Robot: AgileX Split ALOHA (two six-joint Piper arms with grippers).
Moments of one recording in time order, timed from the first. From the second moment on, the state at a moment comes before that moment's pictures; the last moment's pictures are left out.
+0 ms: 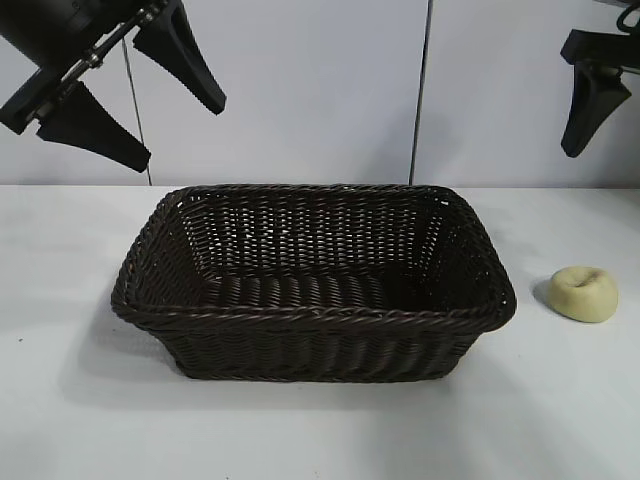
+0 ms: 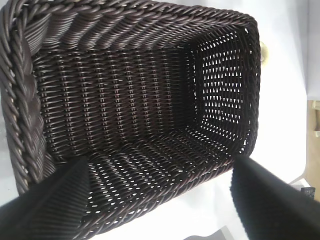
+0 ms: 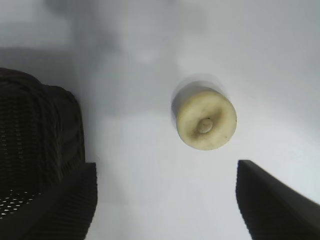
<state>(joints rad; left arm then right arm) -0.26 1.71 -1.30 -0.73 0.94 0.19 -0.05 1.88 -1.45 0.17 1.05 -0.09</state>
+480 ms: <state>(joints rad) -0.26 1.71 -1.30 -0.73 0.94 0.19 -0.05 2.03 -1.45 0.09 1.02 -0.03</state>
